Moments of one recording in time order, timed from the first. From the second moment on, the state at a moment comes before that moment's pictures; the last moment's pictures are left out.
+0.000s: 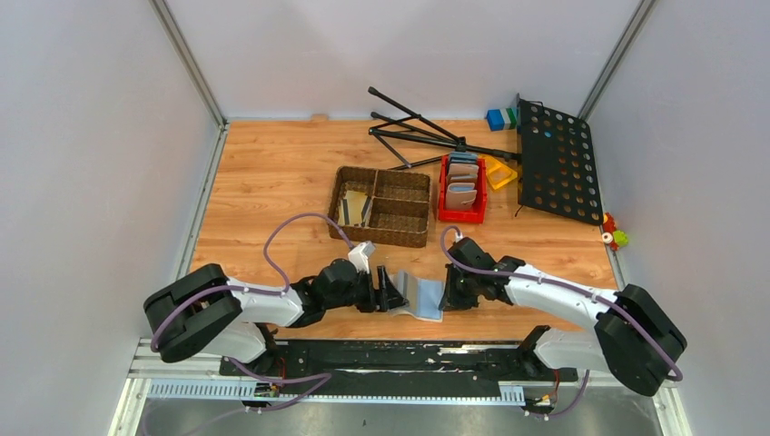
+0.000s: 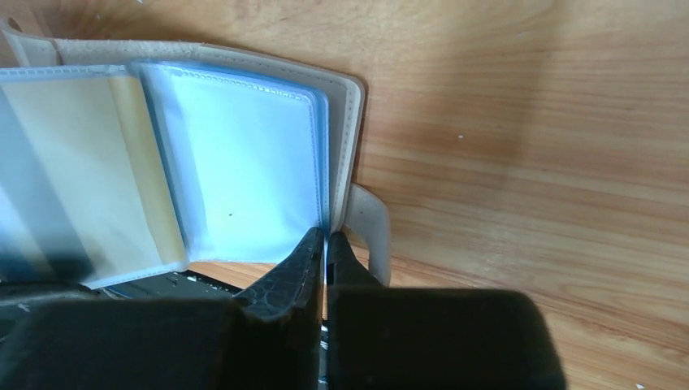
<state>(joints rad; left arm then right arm) -0.99 1.36 0.28 0.57 0.16 -1.00 0.77 1.22 0.52 -0.44 -0.10 0.85</state>
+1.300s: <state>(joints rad) -0.86 1.14 0.19 0.52 0.27 -0.93 0.78 1.21 0.50 -0.35 -0.14 0.79</state>
